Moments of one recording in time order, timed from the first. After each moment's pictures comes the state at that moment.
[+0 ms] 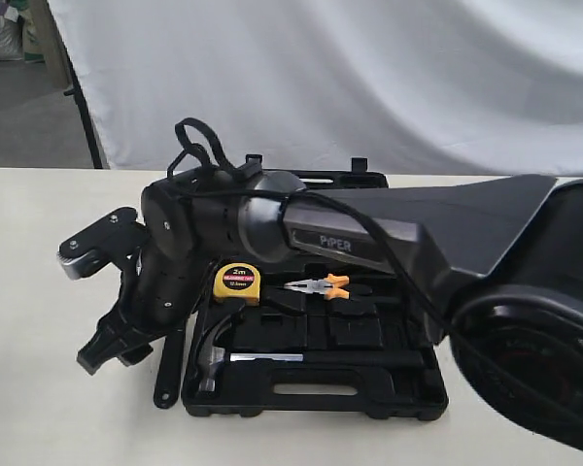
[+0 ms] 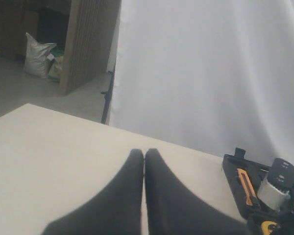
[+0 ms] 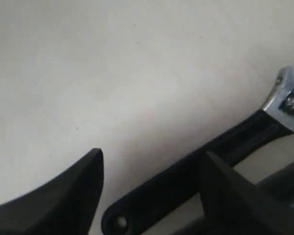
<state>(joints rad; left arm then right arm) 0.13 0.00 -0.01 0.02 0.10 -0.31 1.02 2.30 -1.84 0.13 0.77 -0.21</state>
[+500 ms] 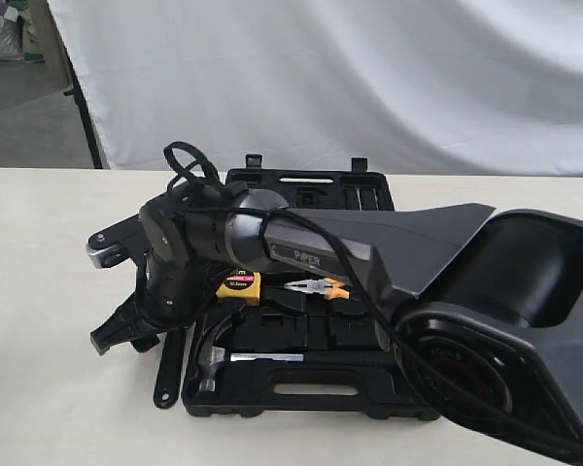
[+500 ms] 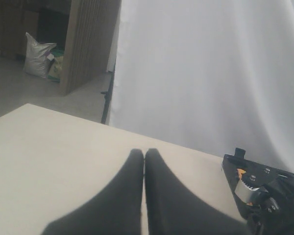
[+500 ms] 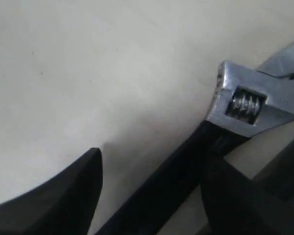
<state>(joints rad) 0.13 0.00 -0.01 0.02 0.10 -0.31 1.01 2.43 -1.98 -0.02 0.81 0.09</state>
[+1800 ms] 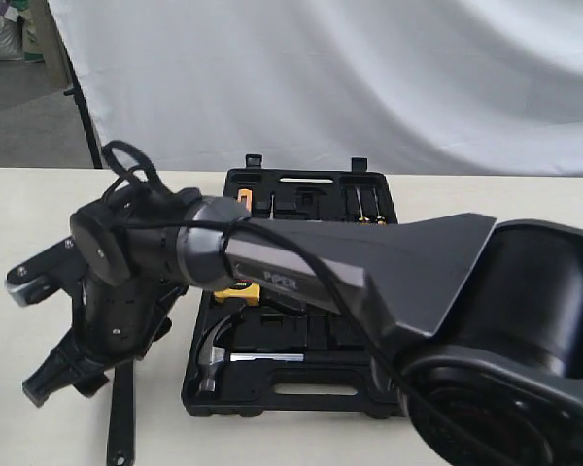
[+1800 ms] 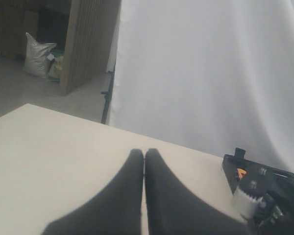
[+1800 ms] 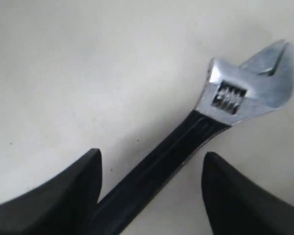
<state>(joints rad) 0.13 0.00 -0.01 0.02 0.10 -0.31 1.12 2.37 -1.99 0.07 0.91 -0.03</state>
